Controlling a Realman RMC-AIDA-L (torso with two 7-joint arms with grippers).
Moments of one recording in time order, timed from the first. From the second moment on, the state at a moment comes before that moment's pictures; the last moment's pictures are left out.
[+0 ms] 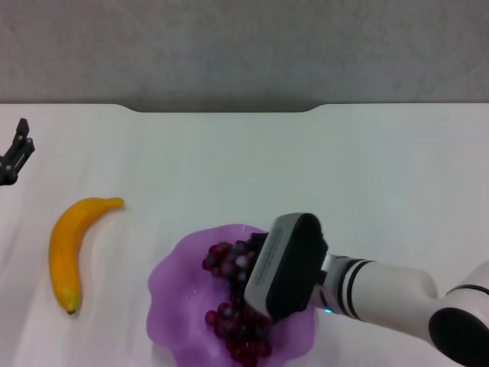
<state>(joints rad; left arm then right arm) -0.42 -2.04 -1.39 -0.14 2.79 1.24 -0.01 0.93 1.99 0.04 0.70 -1.43 -0.25 -0.70</state>
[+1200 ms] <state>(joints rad) -0.41 -2.03 -1.40 -0.14 2.78 1.24 -0.01 0.52 1.92 0.45 1.13 -1.47 -0.30 -1.56</state>
